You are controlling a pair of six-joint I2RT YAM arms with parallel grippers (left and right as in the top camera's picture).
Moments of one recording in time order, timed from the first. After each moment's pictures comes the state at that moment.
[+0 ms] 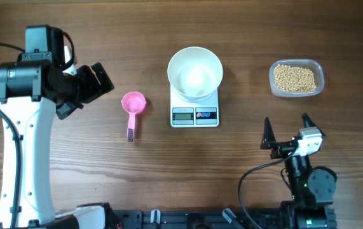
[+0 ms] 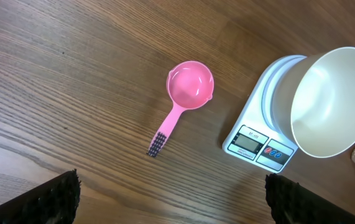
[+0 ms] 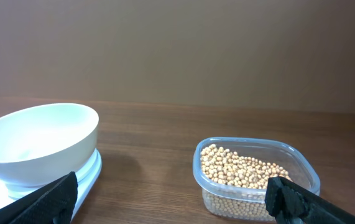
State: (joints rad) left arm 0.05 1.45 1.59 -1.39 0.13 -0.46; right arm 0.02 0.02 0.01 0.00 -0.08 -0.01
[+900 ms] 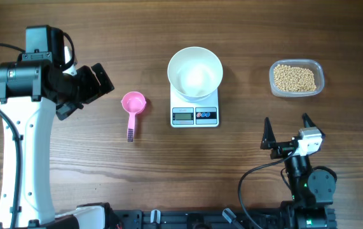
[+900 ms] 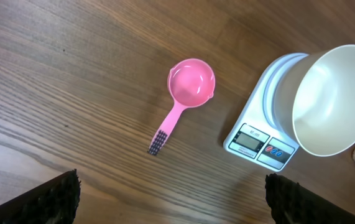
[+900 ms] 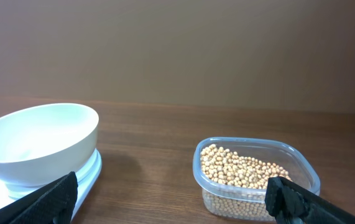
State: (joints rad) left arm 0.05 1.45 1.59 -1.40 0.13 -0.46; right arm 0.02 0.02 0.01 0.00 -0.08 -0.01
